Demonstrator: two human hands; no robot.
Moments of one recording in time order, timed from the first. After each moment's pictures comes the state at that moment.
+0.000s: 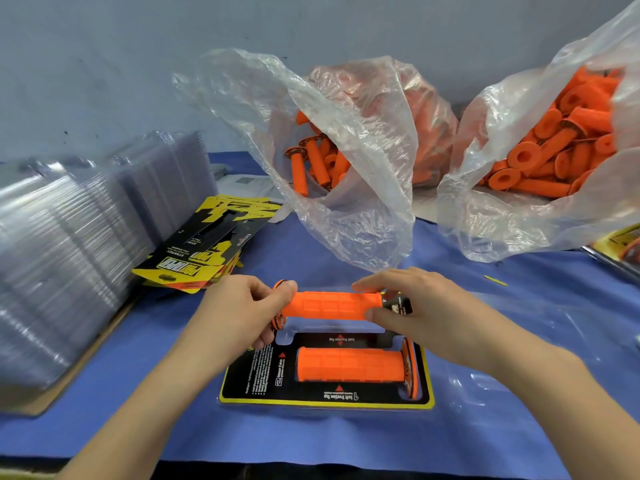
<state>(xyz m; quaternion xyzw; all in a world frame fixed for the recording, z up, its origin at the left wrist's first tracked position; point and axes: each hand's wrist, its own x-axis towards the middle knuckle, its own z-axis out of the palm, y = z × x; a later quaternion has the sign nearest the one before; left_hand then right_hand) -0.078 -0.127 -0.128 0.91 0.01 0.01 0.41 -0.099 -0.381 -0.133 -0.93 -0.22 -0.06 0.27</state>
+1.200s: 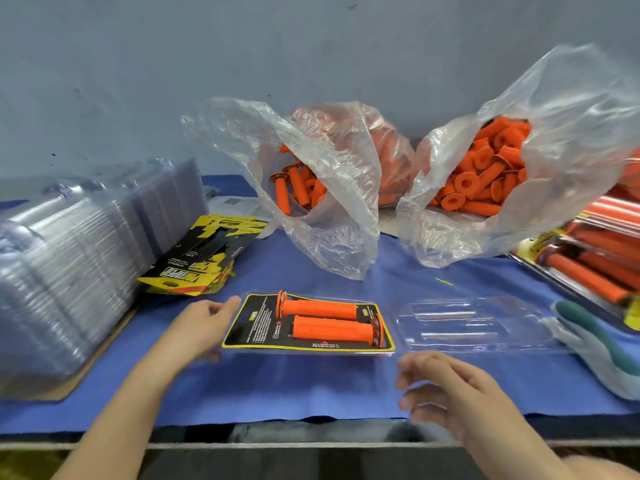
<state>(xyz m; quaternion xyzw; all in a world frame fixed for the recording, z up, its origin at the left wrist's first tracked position) -0.084 -0.081 -0.143 0.92 0.10 -0.04 0.38 -0.244 -0.381 -0.143 -0.64 0.12 0.03 0.76</state>
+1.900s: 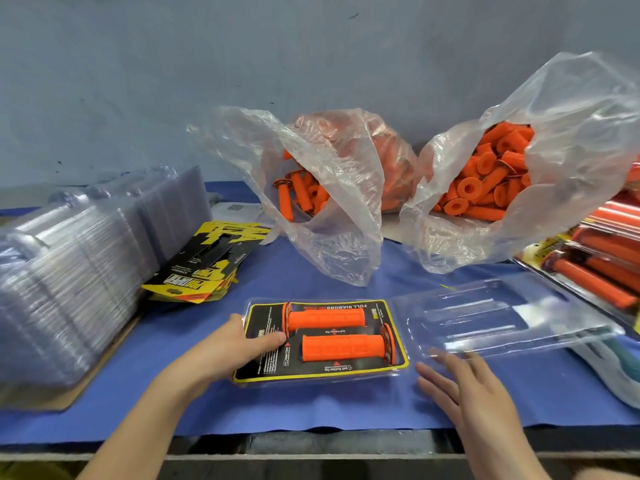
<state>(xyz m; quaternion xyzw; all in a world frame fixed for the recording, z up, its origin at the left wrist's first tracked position) -0.092 -0.099 -0.155 0.89 0.06 -0.16 0.42 -0.223 -0.379 -0.173 -0.52 0.25 -0.15 0.80</state>
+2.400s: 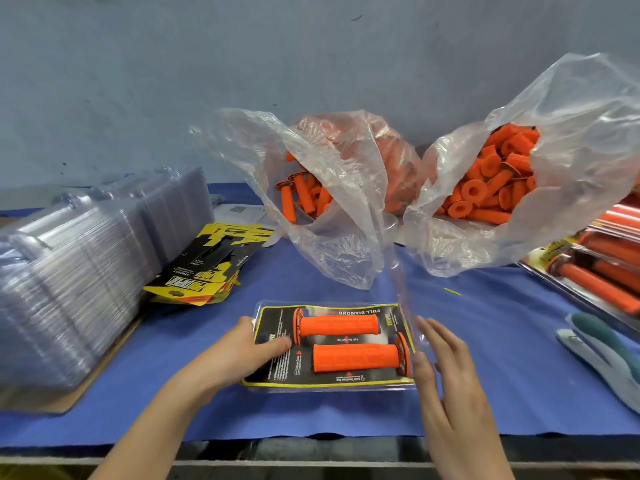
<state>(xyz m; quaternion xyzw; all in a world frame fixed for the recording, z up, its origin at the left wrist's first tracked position) -0.093 -0.107 -0.159 0.90 0.03 -0.15 0.40 -0.227 -0.354 -0.168 -0.85 0.04 -0.28 0.45</state>
